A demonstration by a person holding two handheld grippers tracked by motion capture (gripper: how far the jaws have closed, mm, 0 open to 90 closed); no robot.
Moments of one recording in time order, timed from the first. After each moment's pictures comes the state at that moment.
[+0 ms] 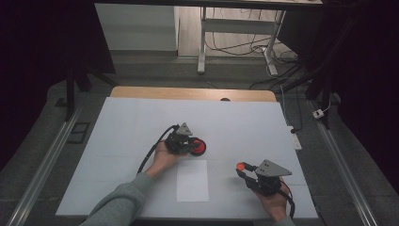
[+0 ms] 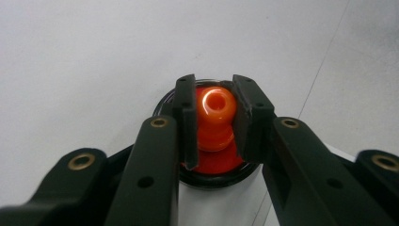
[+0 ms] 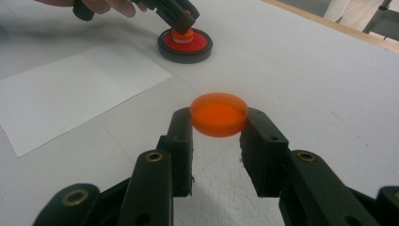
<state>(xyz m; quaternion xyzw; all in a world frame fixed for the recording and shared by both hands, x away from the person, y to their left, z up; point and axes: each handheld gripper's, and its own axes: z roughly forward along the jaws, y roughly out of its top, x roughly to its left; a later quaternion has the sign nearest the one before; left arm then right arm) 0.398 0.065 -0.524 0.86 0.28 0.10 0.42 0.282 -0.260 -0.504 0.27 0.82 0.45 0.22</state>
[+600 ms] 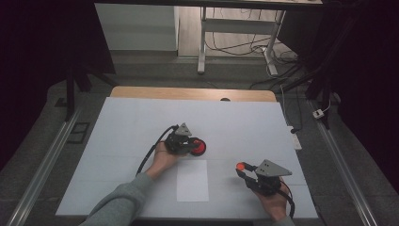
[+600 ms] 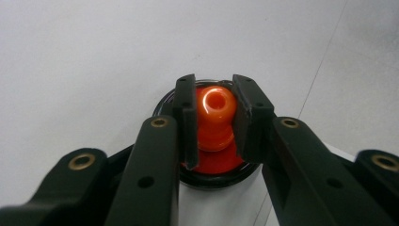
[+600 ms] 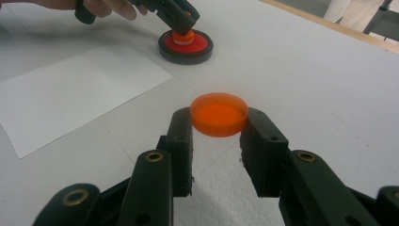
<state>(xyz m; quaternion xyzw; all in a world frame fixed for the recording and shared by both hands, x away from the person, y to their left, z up) 0.398 0.067 -0.526 0.86 0.28 0.10 0.42 0.282 -0.260 -0.504 0.27 0.82 0.46 0.22</state>
